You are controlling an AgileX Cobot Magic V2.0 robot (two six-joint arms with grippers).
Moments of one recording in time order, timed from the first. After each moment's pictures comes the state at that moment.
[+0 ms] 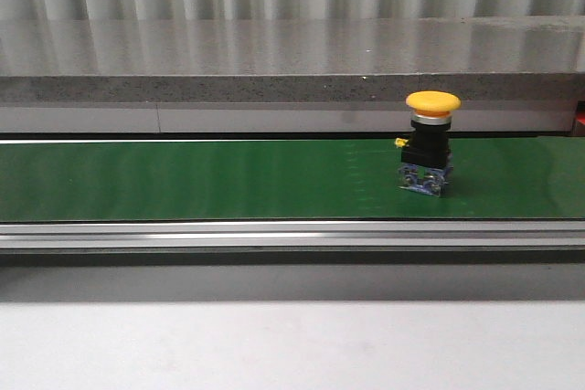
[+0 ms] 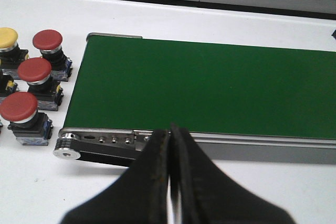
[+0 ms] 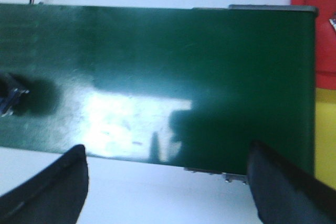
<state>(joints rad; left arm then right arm) 0.00 0.47 -0.53 -0.15 0.66 0.02 -0.14 1.23 -1.01 0.25 0.90 -0.22</state>
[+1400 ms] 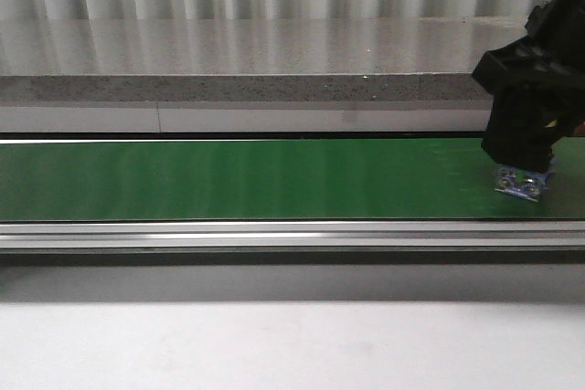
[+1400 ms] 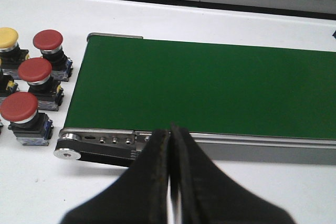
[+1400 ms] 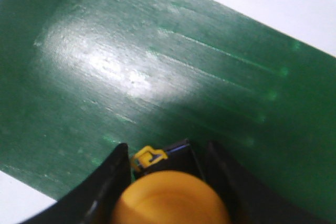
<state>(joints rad) 0.00 0.47 -0.53 -0.15 0.66 0.02 0.18 1.53 -1.00 0.25 0.63 -0.33</state>
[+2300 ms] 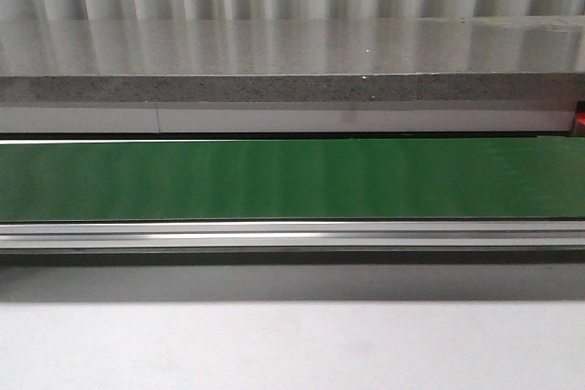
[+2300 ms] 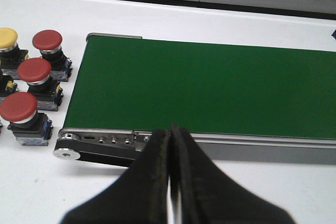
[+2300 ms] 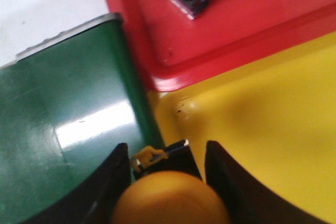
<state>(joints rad) 0.00 0.47 -0.53 -0.15 0.66 0.02 -0.50 1.53 -1.13 0.22 0.82 -0.08</state>
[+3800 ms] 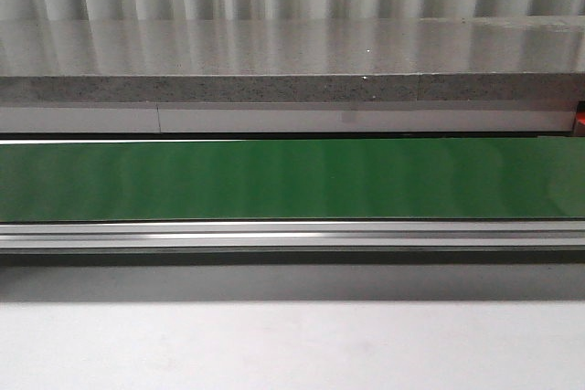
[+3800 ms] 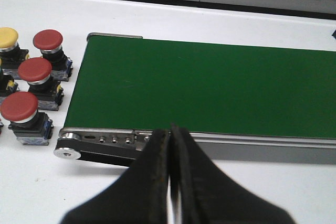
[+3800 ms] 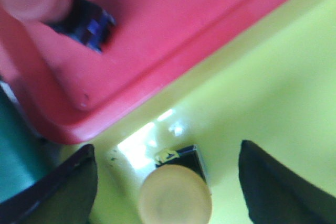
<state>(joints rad) 0.00 0.47 -0.53 -0.15 0.66 0.02 -0.61 1.55 -0.97 0.22 0.52 -0.02</state>
